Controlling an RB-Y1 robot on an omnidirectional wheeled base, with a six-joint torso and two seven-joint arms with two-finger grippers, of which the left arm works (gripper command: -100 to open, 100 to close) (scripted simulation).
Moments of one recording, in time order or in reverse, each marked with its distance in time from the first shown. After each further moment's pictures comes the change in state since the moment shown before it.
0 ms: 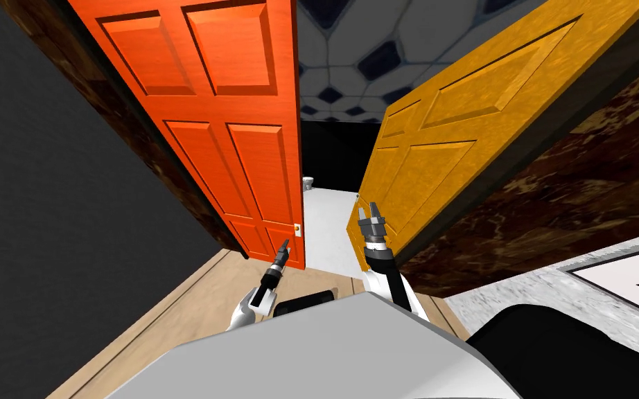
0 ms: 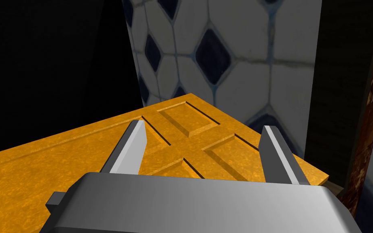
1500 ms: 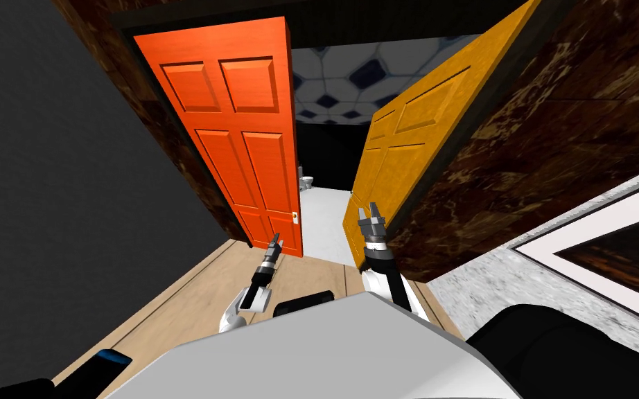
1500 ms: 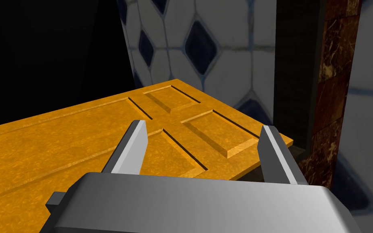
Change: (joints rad) arm 0.161 0.039 0.046 -0.382 0.035 0.052 -0.014
